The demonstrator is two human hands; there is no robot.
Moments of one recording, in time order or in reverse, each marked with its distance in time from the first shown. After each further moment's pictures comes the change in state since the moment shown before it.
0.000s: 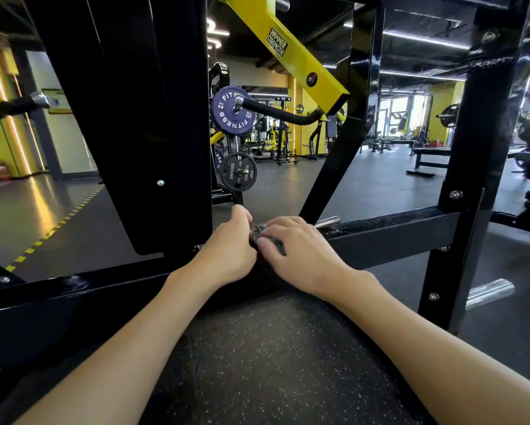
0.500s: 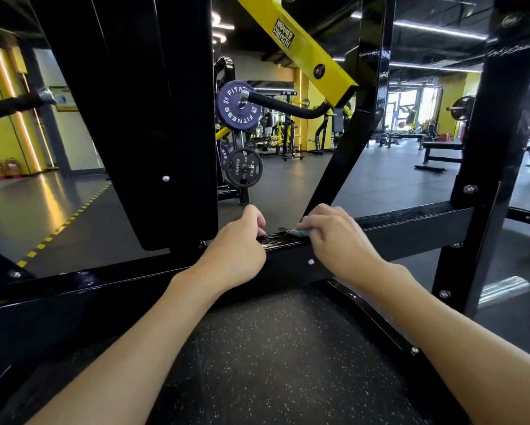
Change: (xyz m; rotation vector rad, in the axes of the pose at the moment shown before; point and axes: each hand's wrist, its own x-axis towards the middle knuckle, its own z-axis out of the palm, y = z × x) left_hand -0.008 -0.001 0.001 0.011 -0.012 0.054; right_hand -0.002 0.044 -0.005 -0.035 0.086 0.125
